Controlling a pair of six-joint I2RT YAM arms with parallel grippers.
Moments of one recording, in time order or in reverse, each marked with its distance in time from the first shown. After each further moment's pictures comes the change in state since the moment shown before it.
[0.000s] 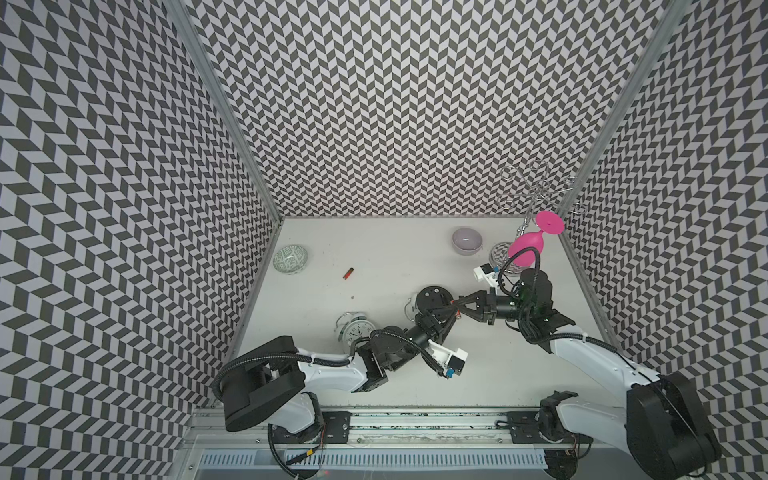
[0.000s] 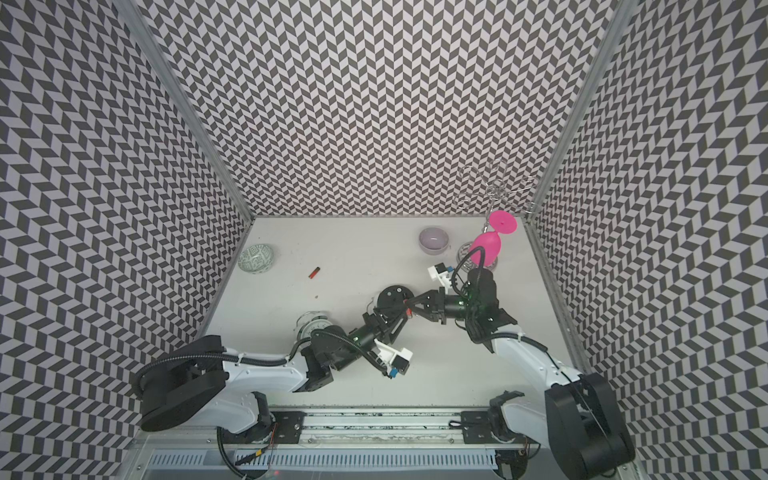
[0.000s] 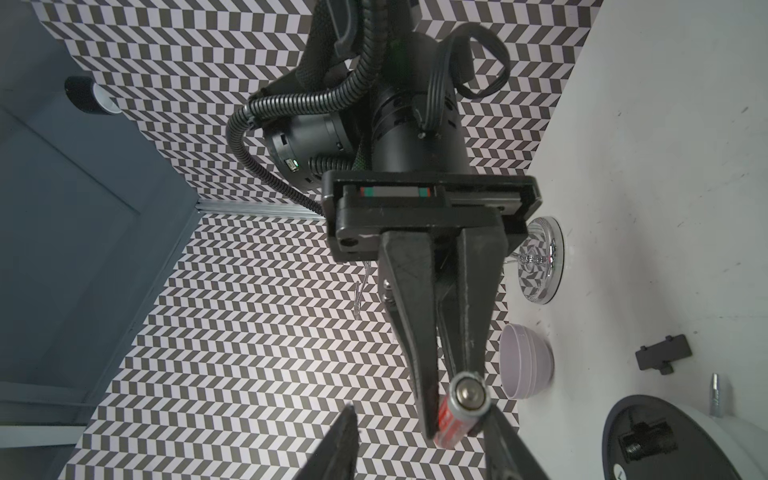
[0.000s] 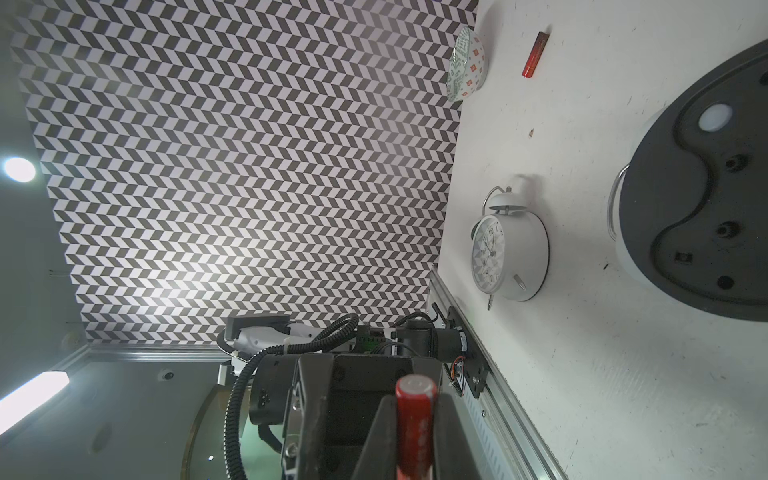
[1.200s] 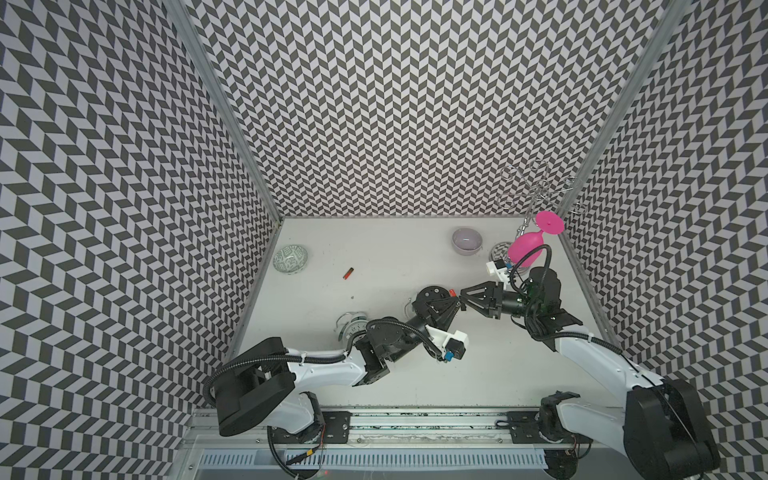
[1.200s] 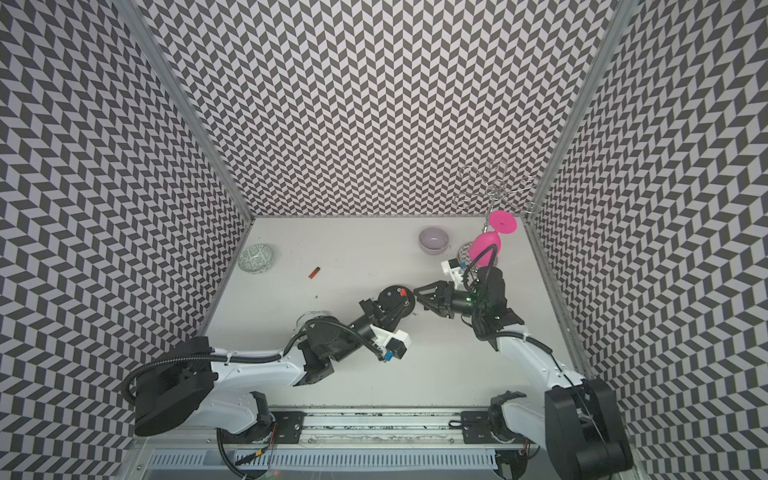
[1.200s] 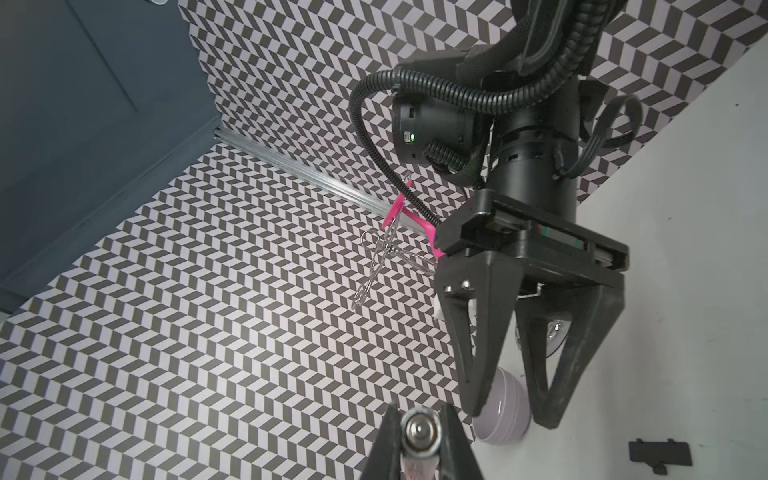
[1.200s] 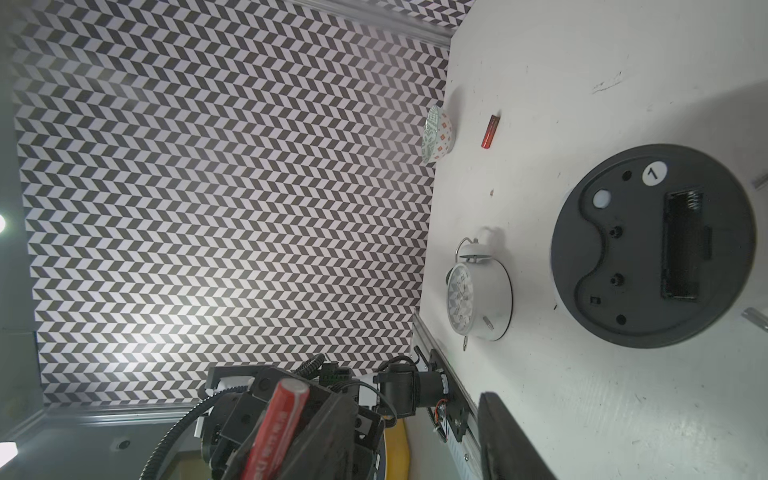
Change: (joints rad) left arm 0.044 -0.054 0.062 -0.024 0.058 -0.340; right arm -0.084 -0.016 0.005 -0.043 0.085 -0.046
